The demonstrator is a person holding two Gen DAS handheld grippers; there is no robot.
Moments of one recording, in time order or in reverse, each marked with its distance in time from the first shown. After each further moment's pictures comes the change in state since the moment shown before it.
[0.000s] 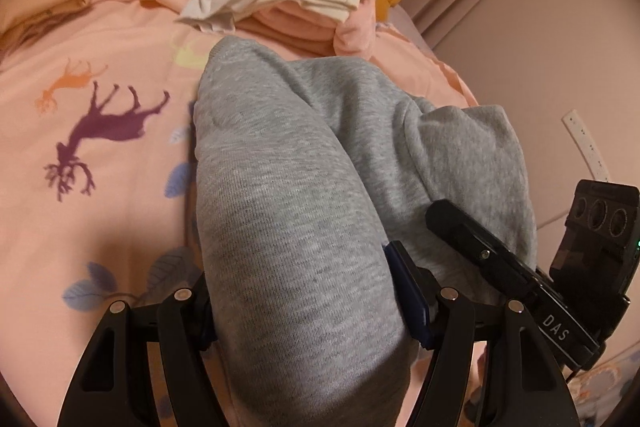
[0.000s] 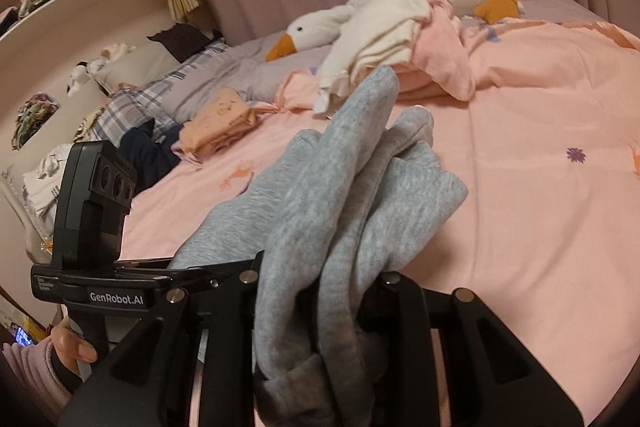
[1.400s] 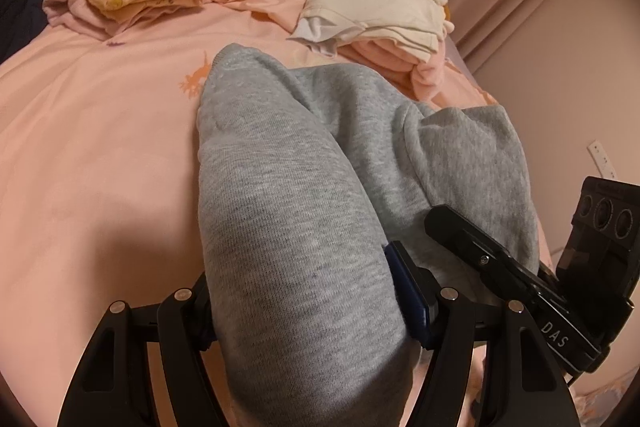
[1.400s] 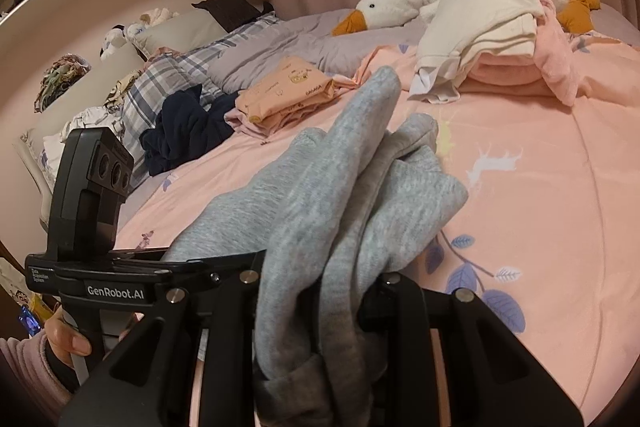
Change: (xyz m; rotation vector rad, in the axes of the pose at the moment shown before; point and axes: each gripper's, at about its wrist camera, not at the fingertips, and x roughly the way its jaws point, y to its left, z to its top) left arm -0.063 0.080 -0.016 -0.085 -0.039 0.112; right arm 0.054 0.101 -0.015 -0.085 0.070 0.103
